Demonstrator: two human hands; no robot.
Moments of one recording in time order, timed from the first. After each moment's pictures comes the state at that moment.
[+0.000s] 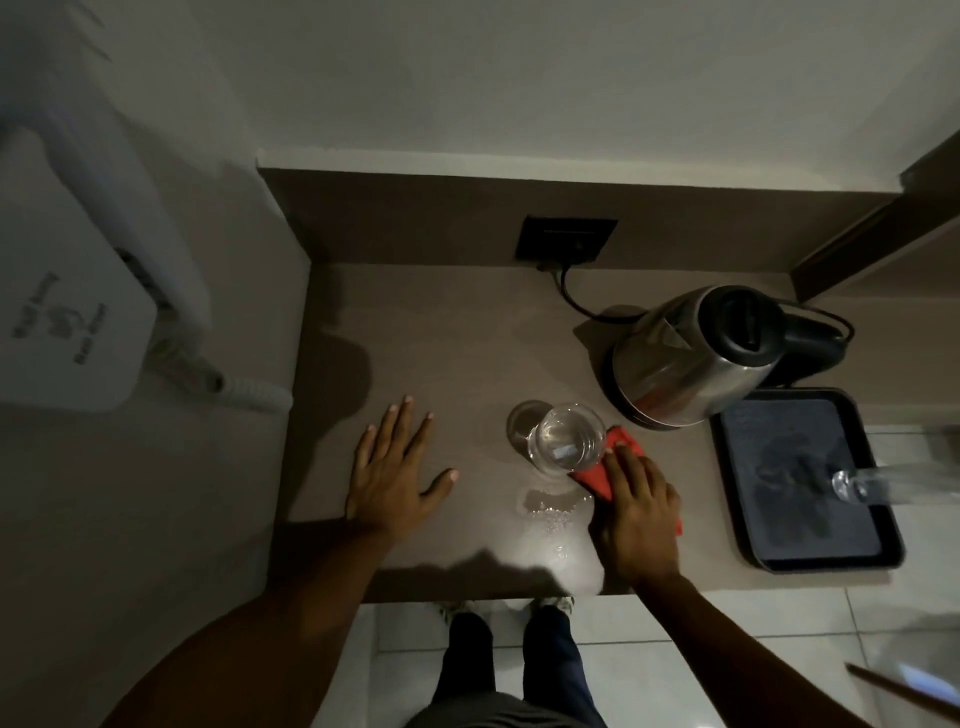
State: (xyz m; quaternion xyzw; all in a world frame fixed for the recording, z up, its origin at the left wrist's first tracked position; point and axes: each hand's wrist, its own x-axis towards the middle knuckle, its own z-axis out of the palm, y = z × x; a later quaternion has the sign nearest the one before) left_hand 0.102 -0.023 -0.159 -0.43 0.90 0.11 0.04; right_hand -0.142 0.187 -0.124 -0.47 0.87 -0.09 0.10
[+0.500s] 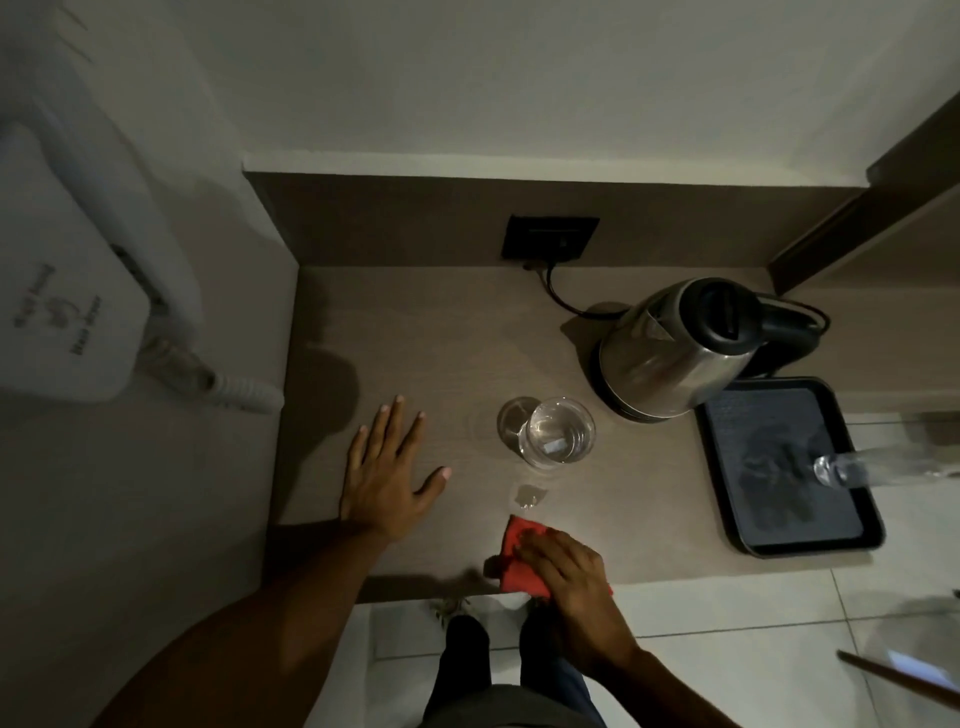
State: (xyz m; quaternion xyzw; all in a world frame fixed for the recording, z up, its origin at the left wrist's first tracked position) left_hand 0.103 -0.021 -0.160 -0.43 0.90 0.12 0.02; right_hand -0.056 0.226 -0.113 -0.61 0.75 -0.16 0.20
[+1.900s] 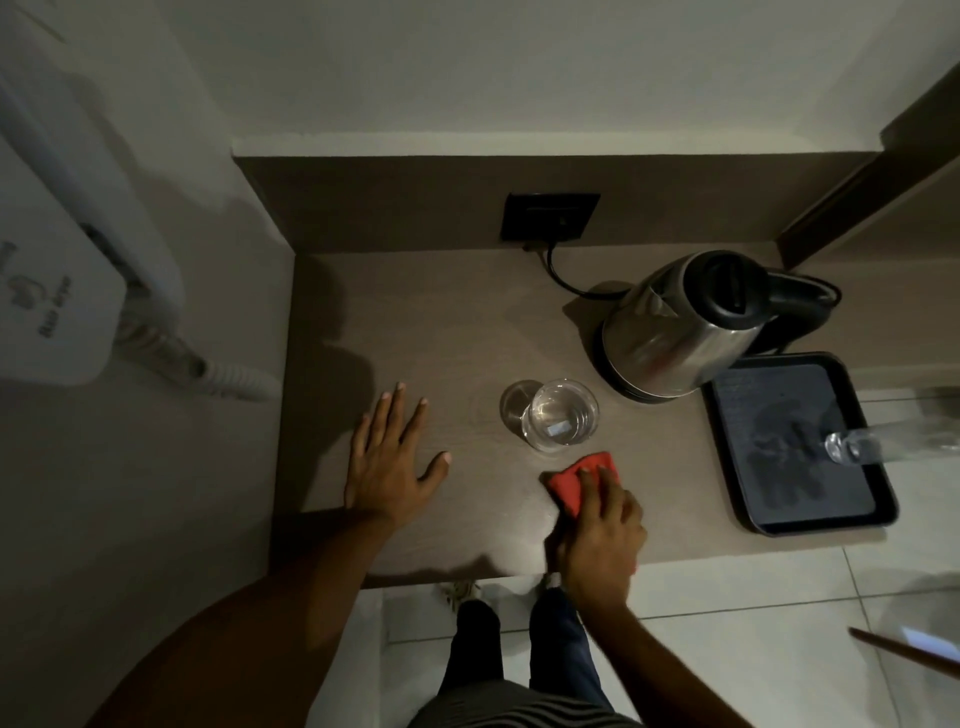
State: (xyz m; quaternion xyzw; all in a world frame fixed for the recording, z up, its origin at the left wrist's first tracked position) left_hand 0.103 -0.020 -0.161 -0.42 0.90 0.13 0.02; right_hand -0.058 0.192 -0.125 -0.34 0.92 -0.12 0.14
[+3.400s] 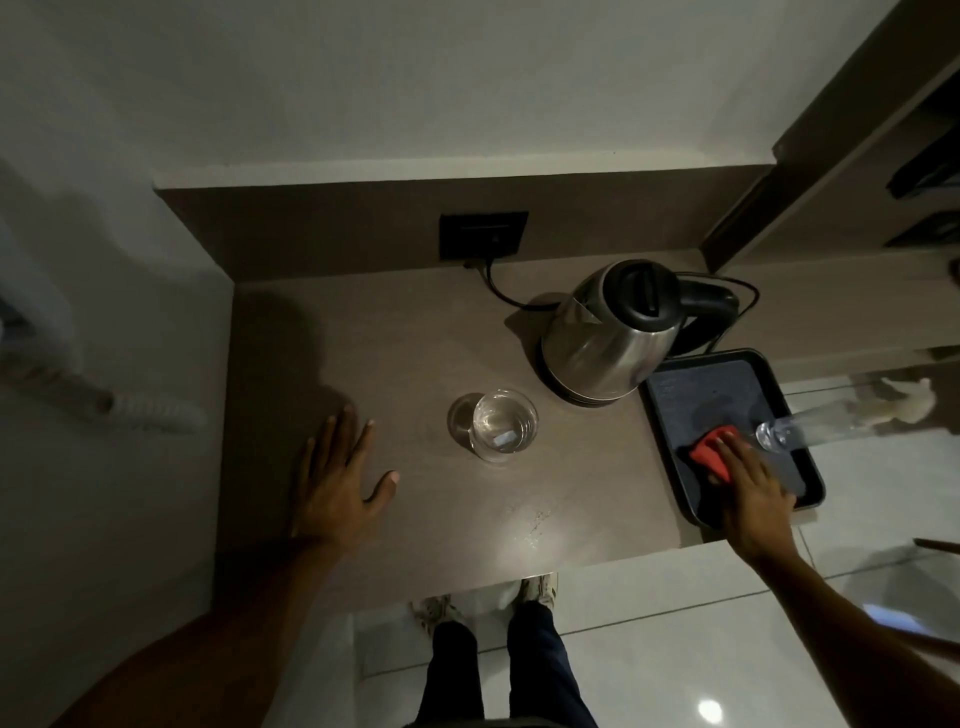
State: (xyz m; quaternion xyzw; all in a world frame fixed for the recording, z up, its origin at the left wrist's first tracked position) left_hand 0.104 -0.023 -0.176 -0.42 0.90 0.10 0.02; right_hand -0.278 0.324 -0.105 -0.32 0.93 -0.09 0.14
